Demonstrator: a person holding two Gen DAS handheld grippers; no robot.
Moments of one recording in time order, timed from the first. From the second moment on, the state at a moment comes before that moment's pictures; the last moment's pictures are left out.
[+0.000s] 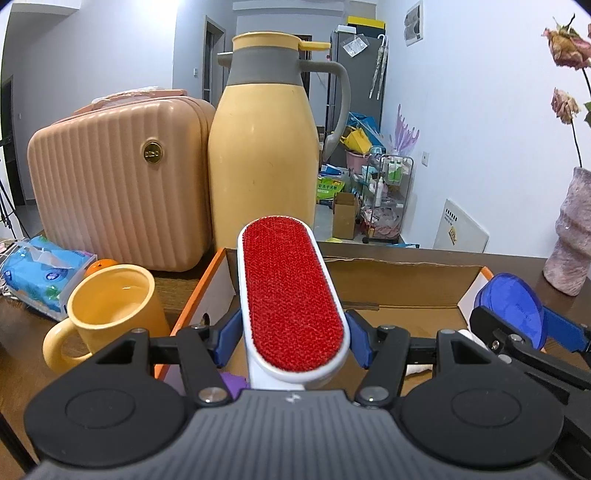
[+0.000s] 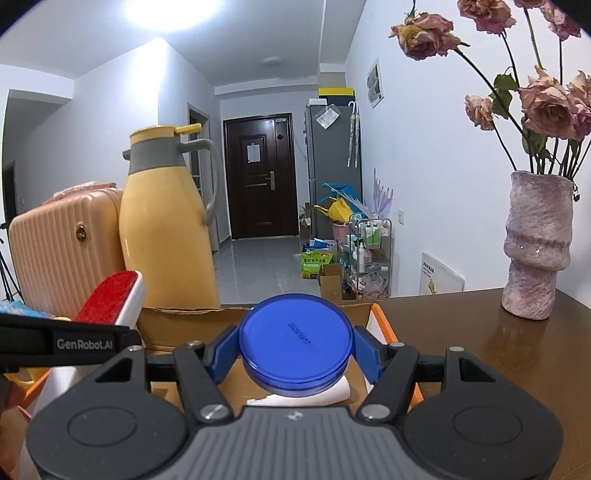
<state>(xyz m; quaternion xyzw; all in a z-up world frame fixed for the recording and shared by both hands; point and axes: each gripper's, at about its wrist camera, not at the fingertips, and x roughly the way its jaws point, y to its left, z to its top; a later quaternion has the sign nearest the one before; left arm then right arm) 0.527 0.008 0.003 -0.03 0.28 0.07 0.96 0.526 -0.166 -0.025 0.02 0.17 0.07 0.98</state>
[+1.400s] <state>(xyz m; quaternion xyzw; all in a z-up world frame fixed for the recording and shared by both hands) 0.527 0.018 0.006 -0.02 0.26 0.09 0.96 0.533 -0.177 -0.025 -0.01 0.21 0.07 0.98</state>
